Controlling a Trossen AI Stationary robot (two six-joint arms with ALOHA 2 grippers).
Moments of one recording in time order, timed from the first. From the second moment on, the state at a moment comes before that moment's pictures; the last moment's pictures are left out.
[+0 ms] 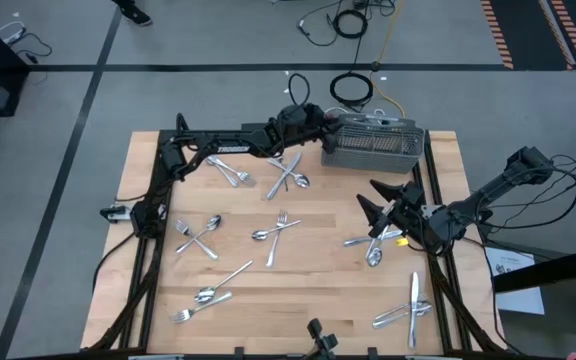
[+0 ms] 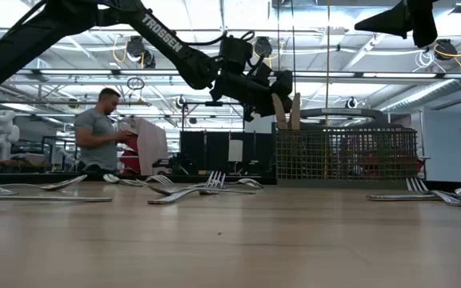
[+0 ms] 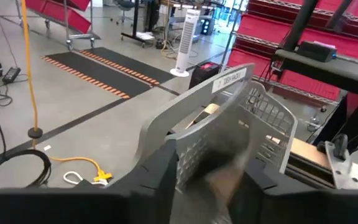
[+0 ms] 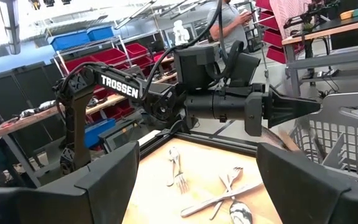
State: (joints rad) left arm 0.46 2.20 1.64 0.42 0.04 -0.18; right arm 0.57 0.90 0.51 0.44 1.28 0.36
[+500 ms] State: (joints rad) left arm 0.46 2.10 1.64 0.41 0.06 -0.13; right arm 0.57 0.90 0.51 0.43 1.27 0.35
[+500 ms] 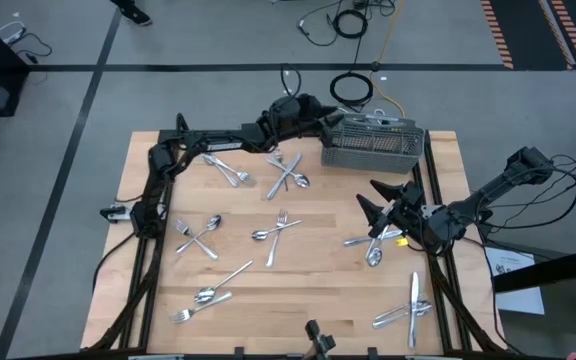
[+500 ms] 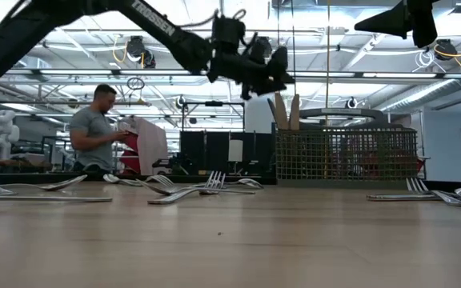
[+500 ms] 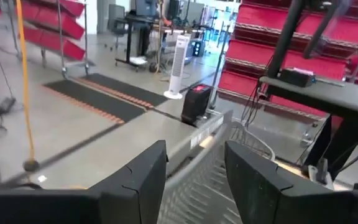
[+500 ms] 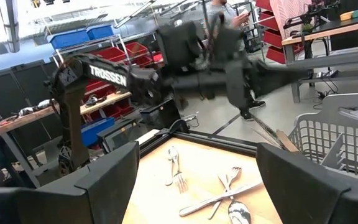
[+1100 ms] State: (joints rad) left arm 0.46 1.75 1.64 -0.57 -0.02 -0.01; right arm 0.56 0.90 0.51 0.39 1.28 0.30
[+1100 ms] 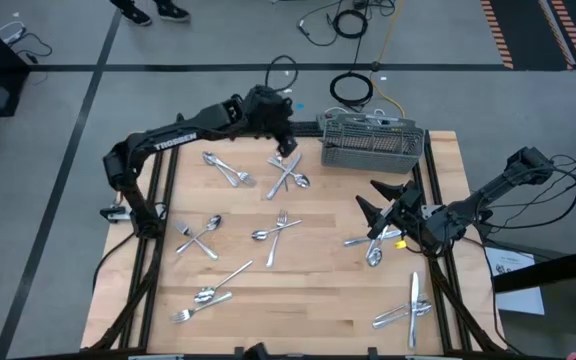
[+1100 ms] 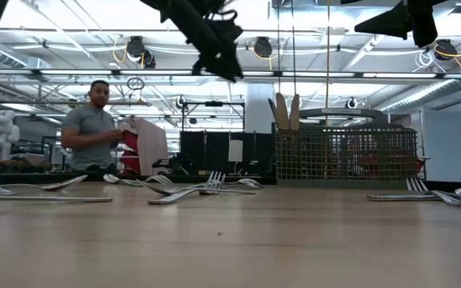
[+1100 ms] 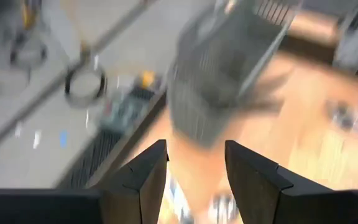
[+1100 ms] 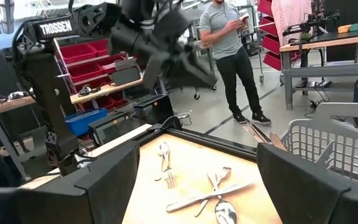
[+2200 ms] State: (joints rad) left arm 0.46 1.99 1.53 -0.66 0.06 -0.26; right arm 0.53 0.90 0.51 0.31 1.14 0.49
